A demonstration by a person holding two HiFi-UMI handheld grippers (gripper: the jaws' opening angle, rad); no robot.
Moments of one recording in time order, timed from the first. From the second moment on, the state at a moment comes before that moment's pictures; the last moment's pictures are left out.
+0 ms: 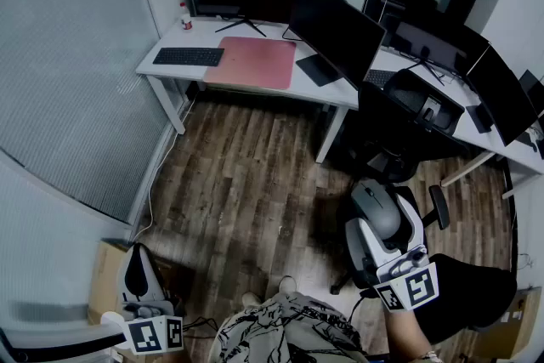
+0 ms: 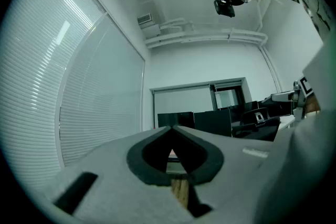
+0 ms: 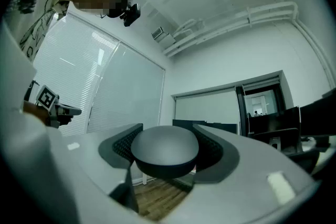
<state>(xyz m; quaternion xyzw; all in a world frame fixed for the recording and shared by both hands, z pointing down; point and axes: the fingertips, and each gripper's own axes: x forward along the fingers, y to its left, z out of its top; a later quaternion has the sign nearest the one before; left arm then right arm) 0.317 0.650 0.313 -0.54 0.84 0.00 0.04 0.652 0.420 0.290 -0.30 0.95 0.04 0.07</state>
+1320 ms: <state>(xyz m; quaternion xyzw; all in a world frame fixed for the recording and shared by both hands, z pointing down) 0.356 0.608 0.312 -0.52 0.85 -0.01 0.04 0.650 0.375 0.293 -0.25 0.96 0.04 0.08</state>
